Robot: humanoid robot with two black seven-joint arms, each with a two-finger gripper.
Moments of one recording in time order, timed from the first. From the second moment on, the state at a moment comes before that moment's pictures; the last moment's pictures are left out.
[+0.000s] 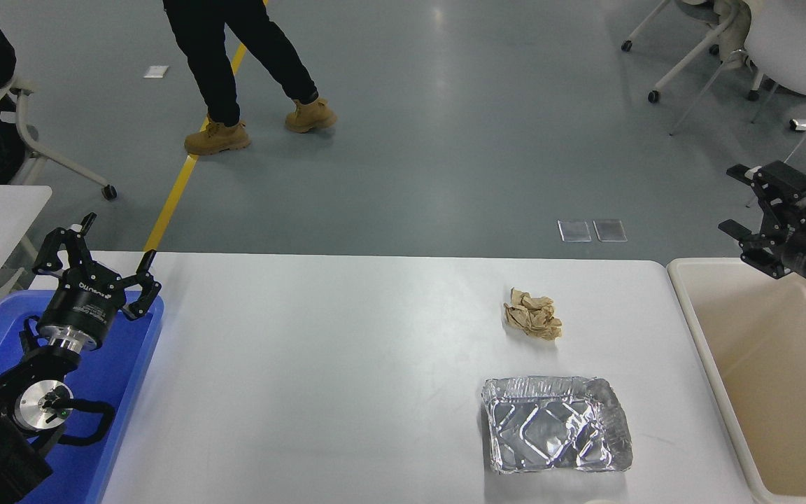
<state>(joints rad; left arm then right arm) -0.54 0.44 -0.74 -0.41 -0.02 -0.66 -0.59 1.03 -0.78 -0.16 0.51 -0.18 0.46 0.60</state>
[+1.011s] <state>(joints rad) -0.54 0.44 -0.74 -0.41 -0.02 -0.66 -0.59 1.23 -0.83 -0.43 0.59 -0.49 0.40 0.51</state>
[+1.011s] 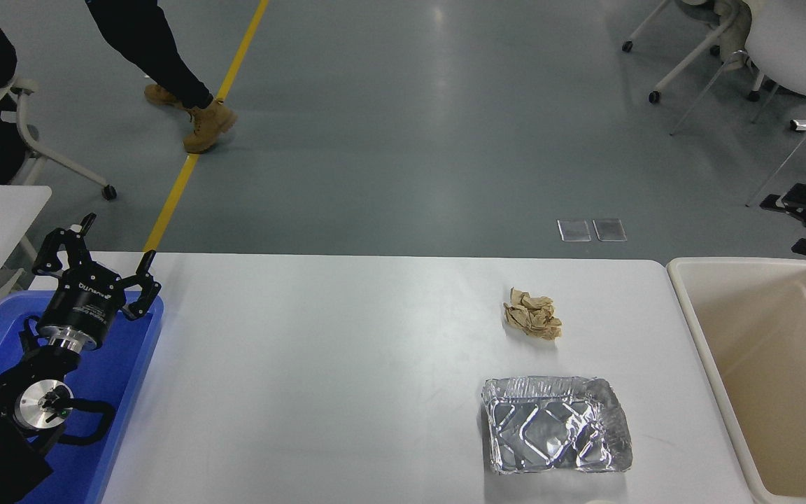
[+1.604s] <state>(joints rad) -0.54 0.44 -0.74 -0.41 -0.02 -0.66 -0.59 1.28 -0.60 -0.57 0.58 -0.65 0.36 0.51</state>
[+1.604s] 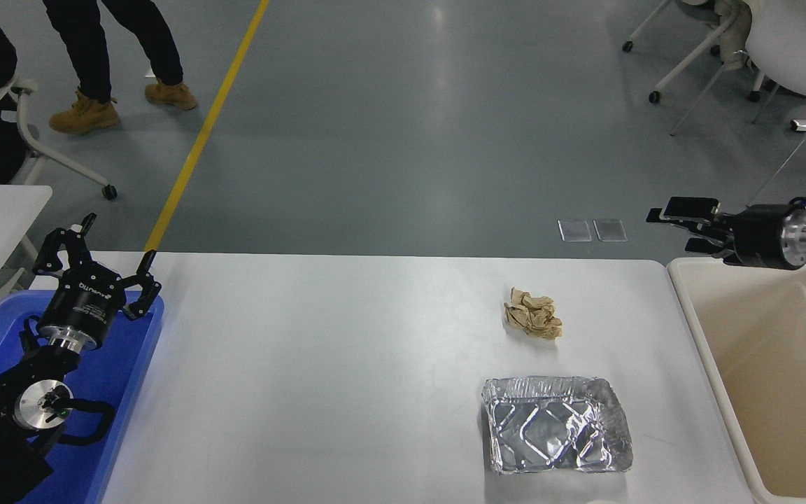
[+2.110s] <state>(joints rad) -0.54 0.44 -0.74 -0.41 -0.02 -0.66 -0.59 1.44 -0.52 -0.85 0.57 -0.80 0.33 0.63</state>
